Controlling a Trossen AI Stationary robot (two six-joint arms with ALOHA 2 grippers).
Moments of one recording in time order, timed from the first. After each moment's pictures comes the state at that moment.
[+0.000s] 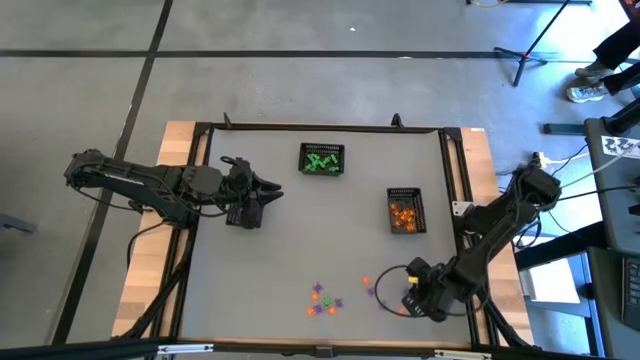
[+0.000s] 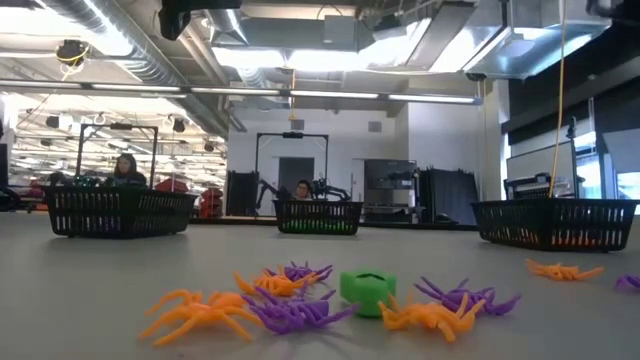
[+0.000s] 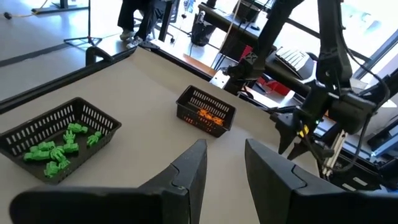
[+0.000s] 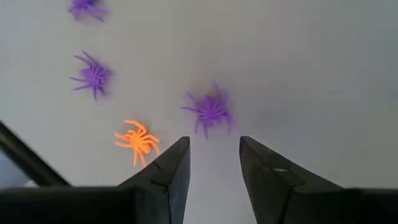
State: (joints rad) left arm -0.17 0.92 0.83 -0.21 -0.38 -0.53; right arm 0.92 1.51 0.77 -0.54 0.10 1.78
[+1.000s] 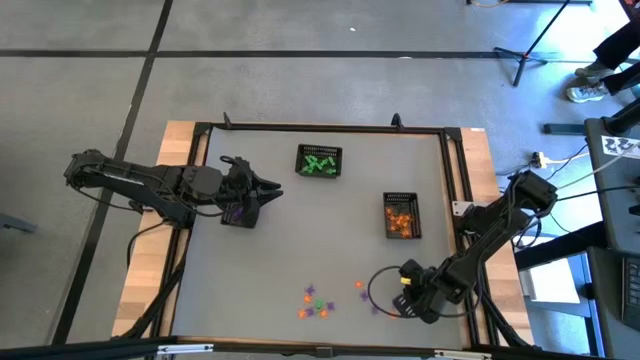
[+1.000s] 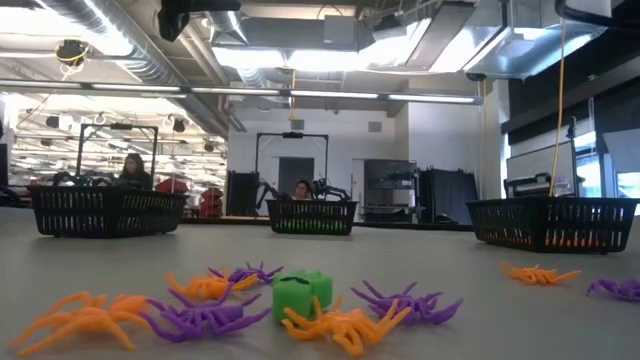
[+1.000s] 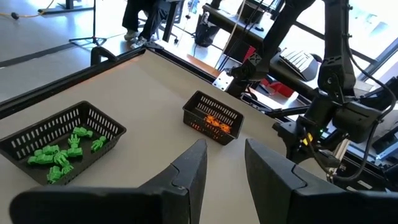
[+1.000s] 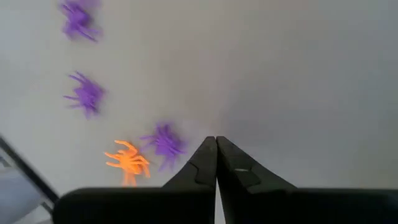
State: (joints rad) left arm -0.17 0.92 0.83 -0.22 -0.40 -0.54; right arm 0.89 1.57 0.78 -0.42 0.15 1.78
